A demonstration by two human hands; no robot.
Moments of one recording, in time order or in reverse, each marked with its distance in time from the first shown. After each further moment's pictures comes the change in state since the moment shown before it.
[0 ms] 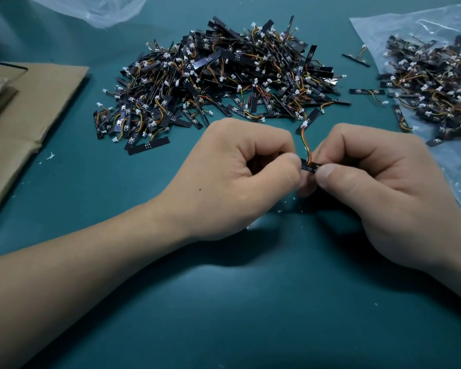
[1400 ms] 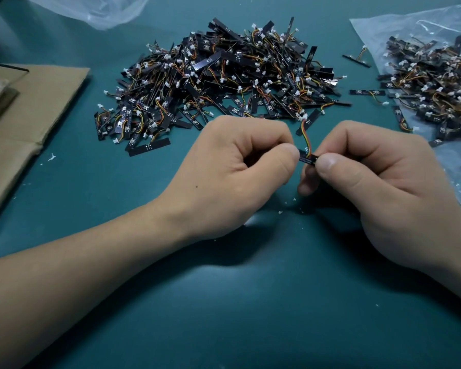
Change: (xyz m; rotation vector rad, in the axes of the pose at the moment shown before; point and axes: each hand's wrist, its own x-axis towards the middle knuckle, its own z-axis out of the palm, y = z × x) left_hand 0.000 -0.006 0.001 -0.022 0.062 -0.014; right_hand -0.002 0.001 0.001 -0.005 0.029 -0.010
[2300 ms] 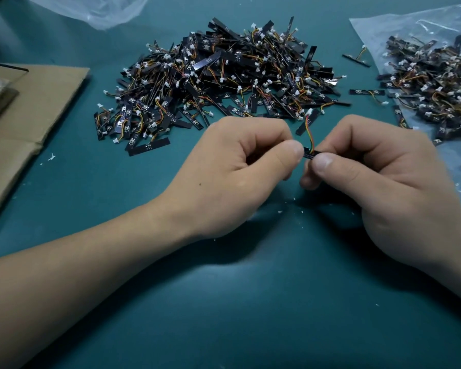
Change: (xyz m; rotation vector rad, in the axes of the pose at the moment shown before) left_hand 0.001 -0.002 0.000 0.000 -0.025 -0.054; right_hand 0.001 0.001 0.000 0.022 0.038 0.034
